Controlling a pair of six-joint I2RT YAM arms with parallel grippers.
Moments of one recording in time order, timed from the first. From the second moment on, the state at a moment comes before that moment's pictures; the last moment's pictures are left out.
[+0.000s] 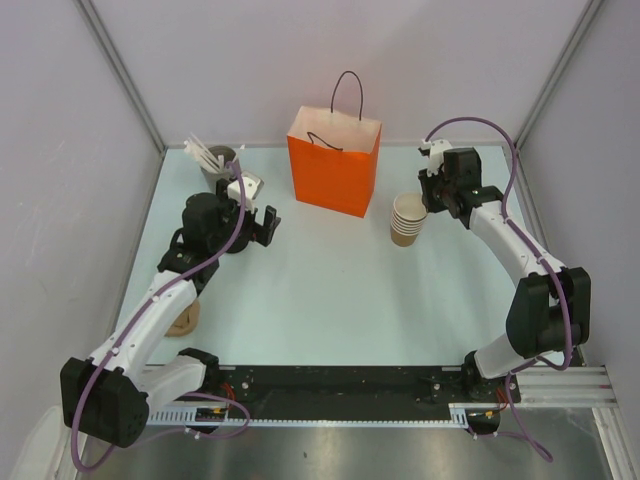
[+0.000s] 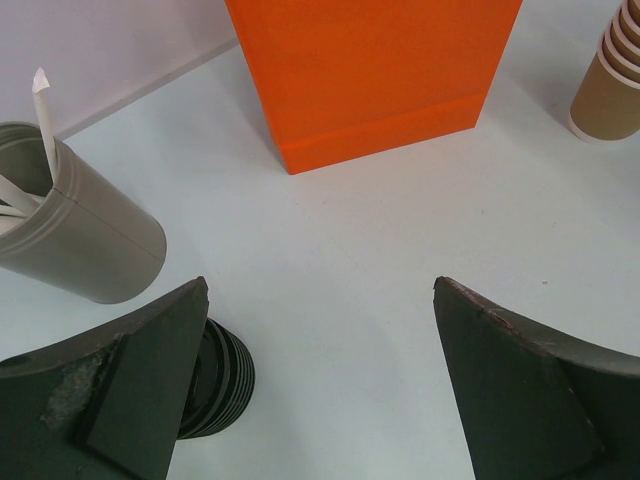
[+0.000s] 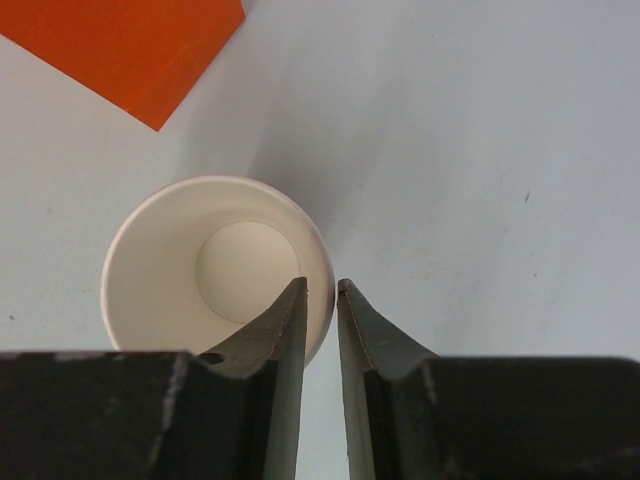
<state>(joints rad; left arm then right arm) -0.29 1.04 0.81 -0.06 0.21 0.18 0.20 1.53 1.24 -0.39 -0.07 -0.13</state>
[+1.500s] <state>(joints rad) -0.29 1.05 0.81 -0.06 0.22 0.18 0.21 1.54 1.24 -0.39 -0.07 -0.15</state>
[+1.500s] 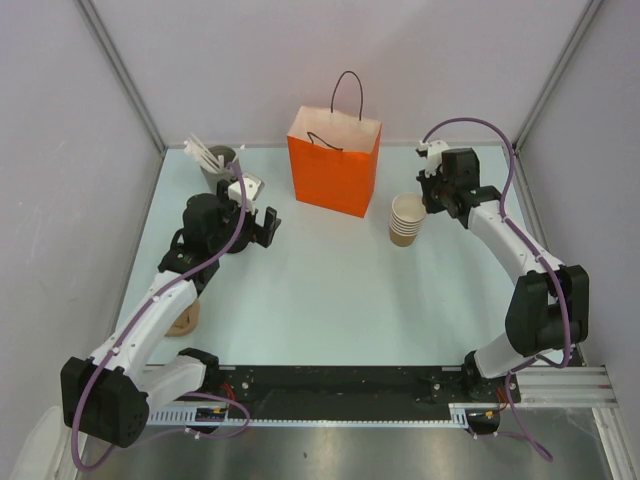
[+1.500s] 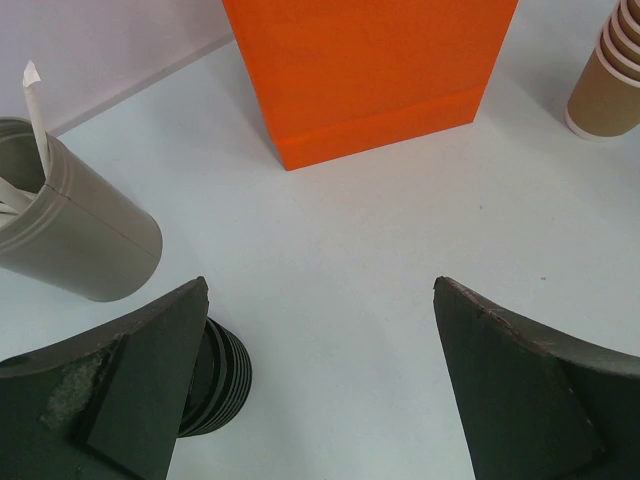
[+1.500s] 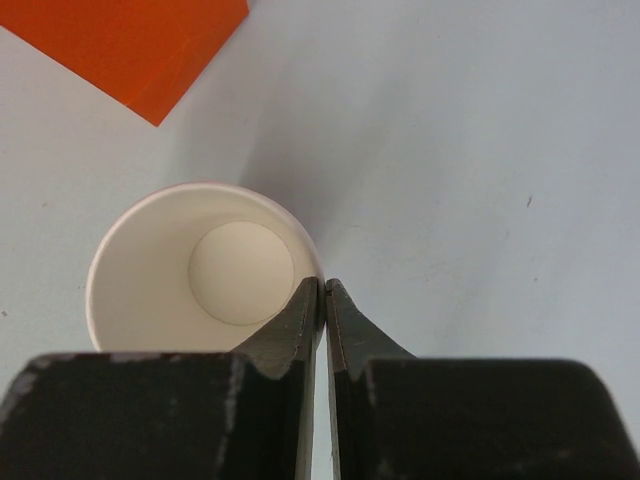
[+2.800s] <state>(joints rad) -0.29 1.06 0.81 -0.06 0.22 0.19 0.23 1.44 1.24 -0.38 0.00 -0.15</state>
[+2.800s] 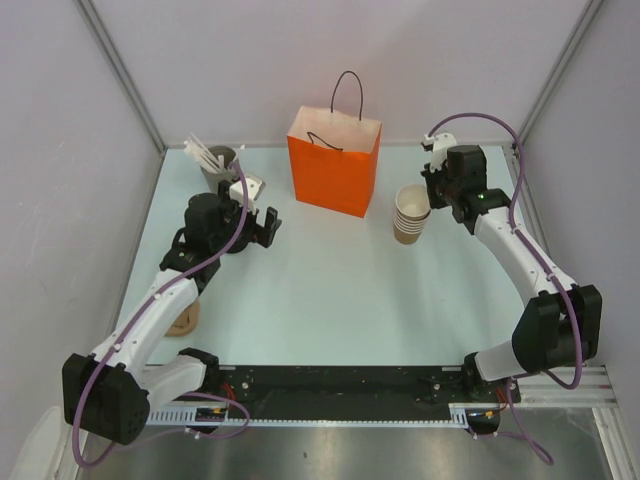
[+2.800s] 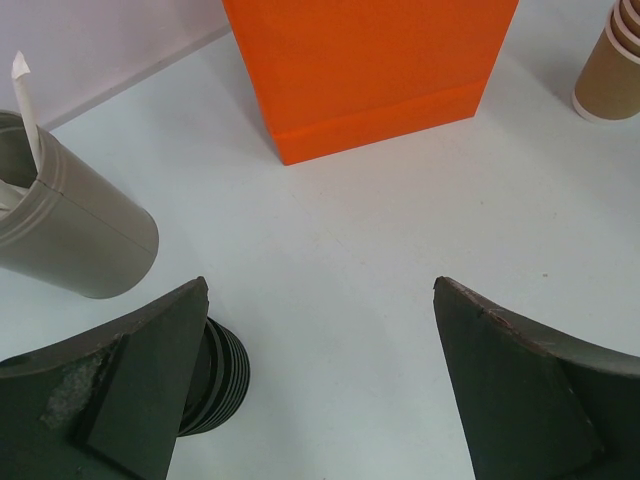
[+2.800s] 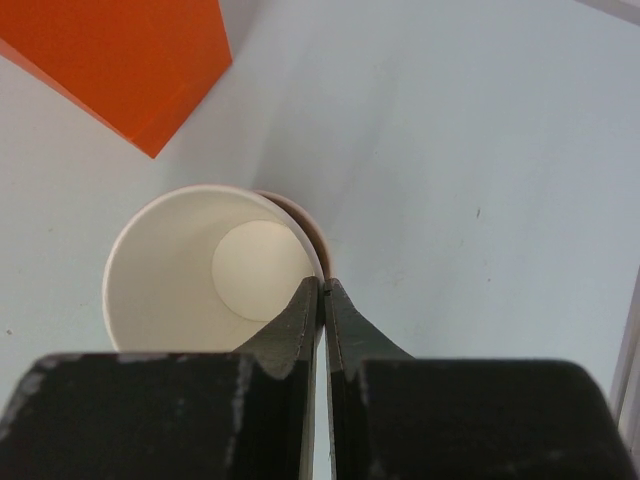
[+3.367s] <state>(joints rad) -0.29 1.06 0.81 -0.06 0.22 0.19 0.23 1.38 1.24 -0.38 0.02 -0.15</state>
